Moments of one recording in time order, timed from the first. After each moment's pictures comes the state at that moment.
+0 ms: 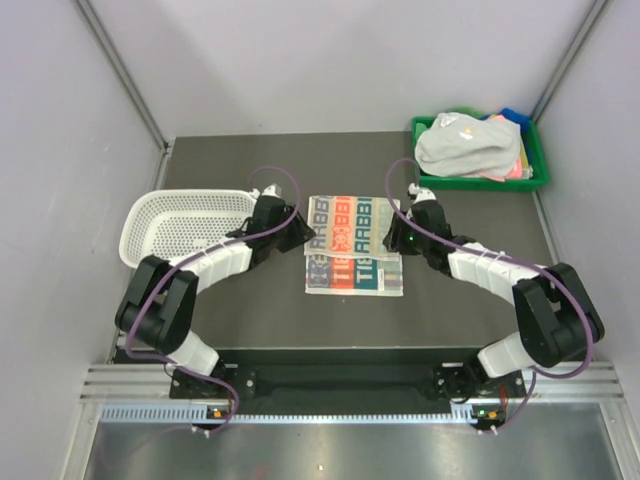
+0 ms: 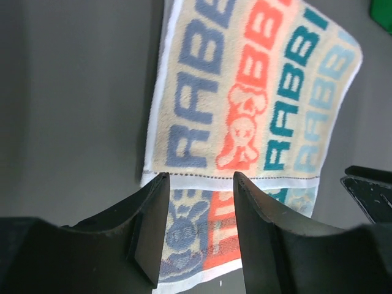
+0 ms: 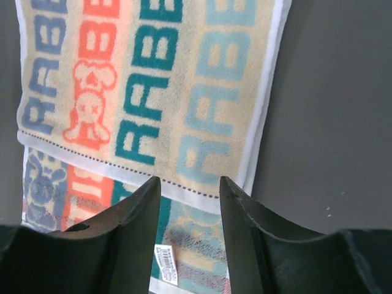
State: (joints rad) left arm -0.45 1.56 0.84 0.07 0.06 -0.81; right arm 0.43 1.45 0.74 0.04 -0.01 0.44
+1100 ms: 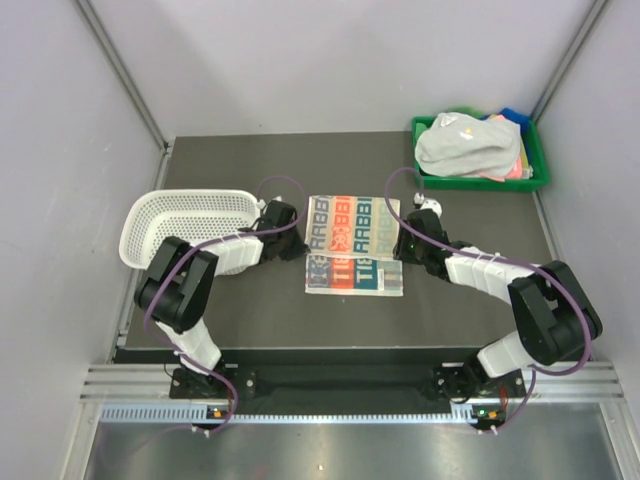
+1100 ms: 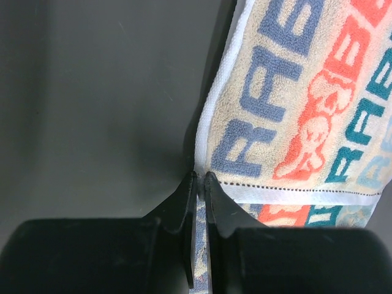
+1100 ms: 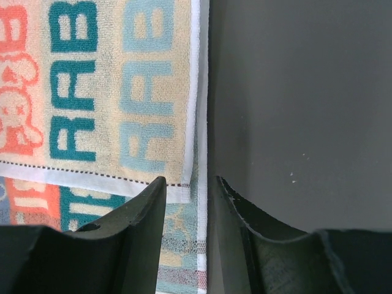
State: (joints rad) left arm -0.46 1.72 0.89 -0.03 0.03 -0.84; right arm 0.46 1.47 0.69 -0.01 0.17 0.52
